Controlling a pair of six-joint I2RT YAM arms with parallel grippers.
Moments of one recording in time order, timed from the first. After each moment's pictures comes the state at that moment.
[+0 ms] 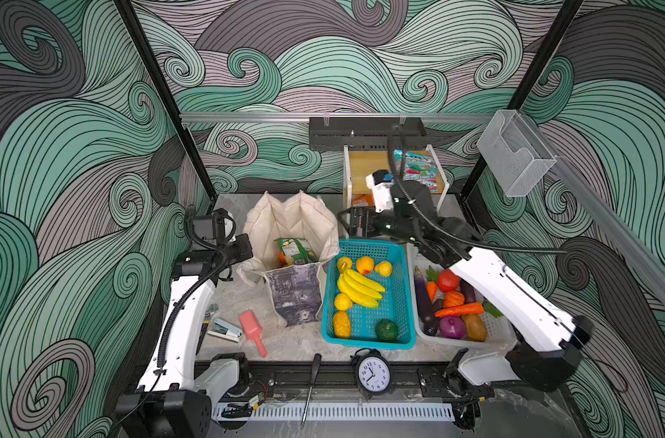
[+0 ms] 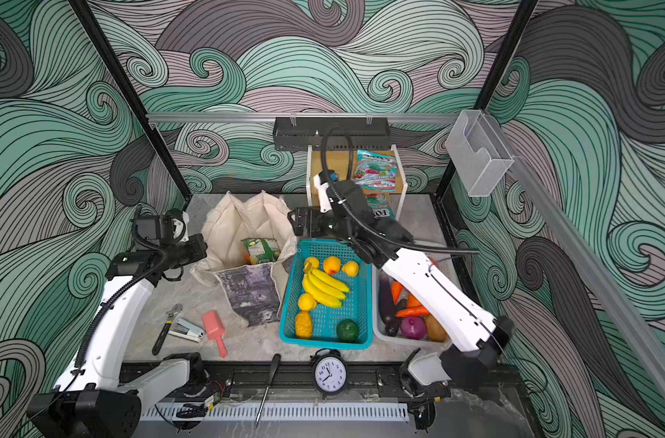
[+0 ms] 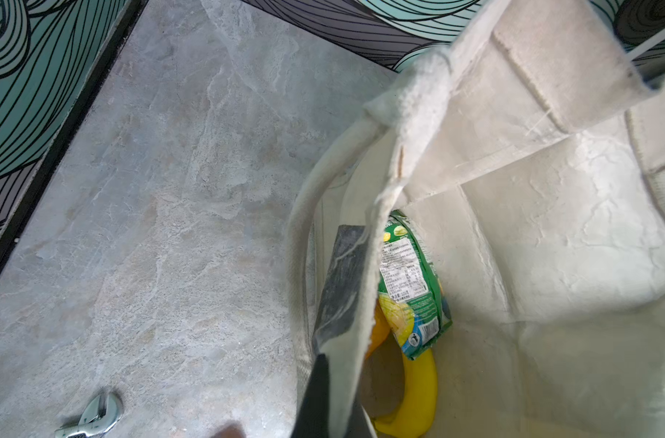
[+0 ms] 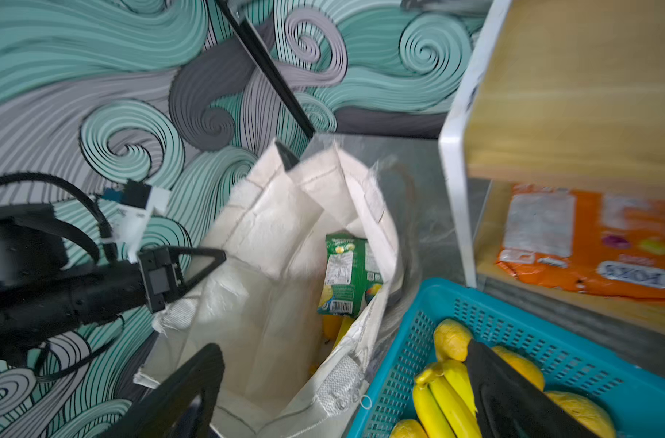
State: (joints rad) left arm 0.07 1.07 1.11 -0.83 0.15 -0.27; right arm 0.72 1.39 1.66 -0.69 -0.01 0.44
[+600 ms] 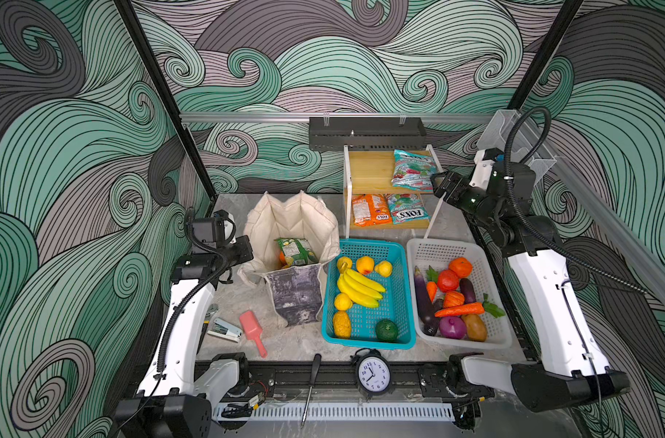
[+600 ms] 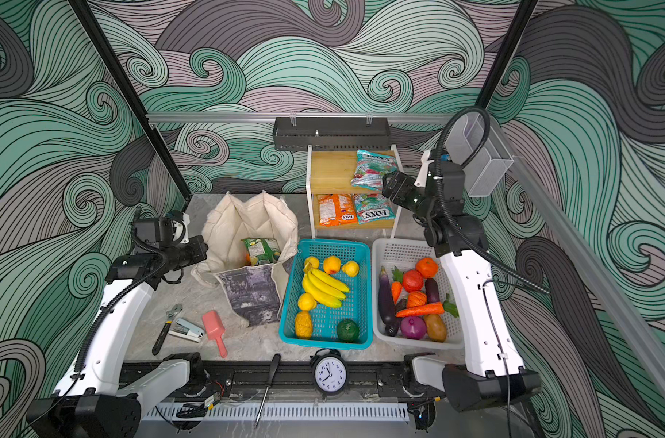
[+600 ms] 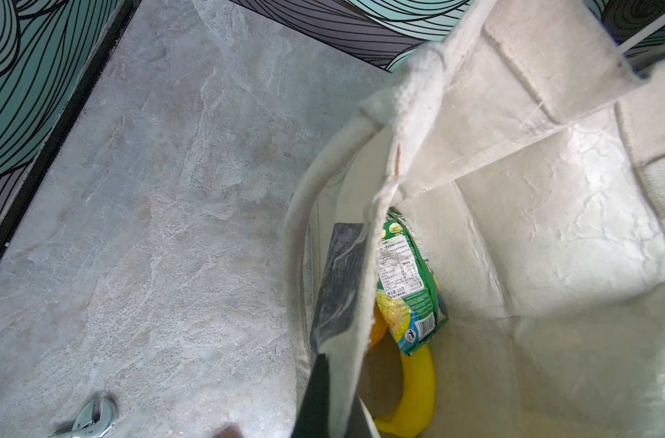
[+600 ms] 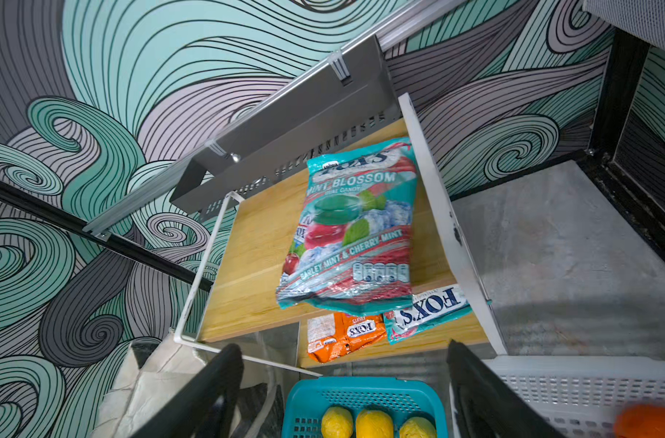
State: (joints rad) left arm 0.07 1.05 1.09 -0.82 0.16 -0.26; right arm 0.11 1.28 1.62 -0.71 -0.14 0.51
